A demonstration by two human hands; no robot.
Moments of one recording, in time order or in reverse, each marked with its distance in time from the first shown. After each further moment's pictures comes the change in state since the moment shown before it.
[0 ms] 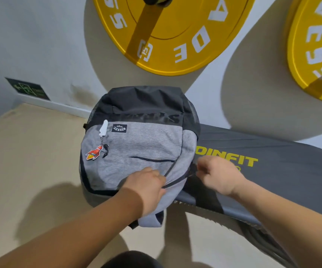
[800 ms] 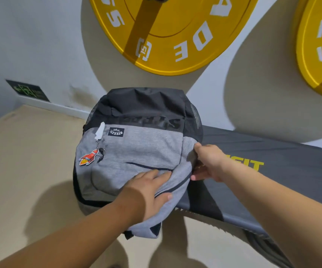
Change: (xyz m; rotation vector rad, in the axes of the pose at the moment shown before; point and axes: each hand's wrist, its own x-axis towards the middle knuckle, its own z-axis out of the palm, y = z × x) left_hand 0.014 -0.018 0.030 -0.281 -0.111 -0.123; right_hand 0.069 -0.016 0.003 1.104 -0.064 0.720
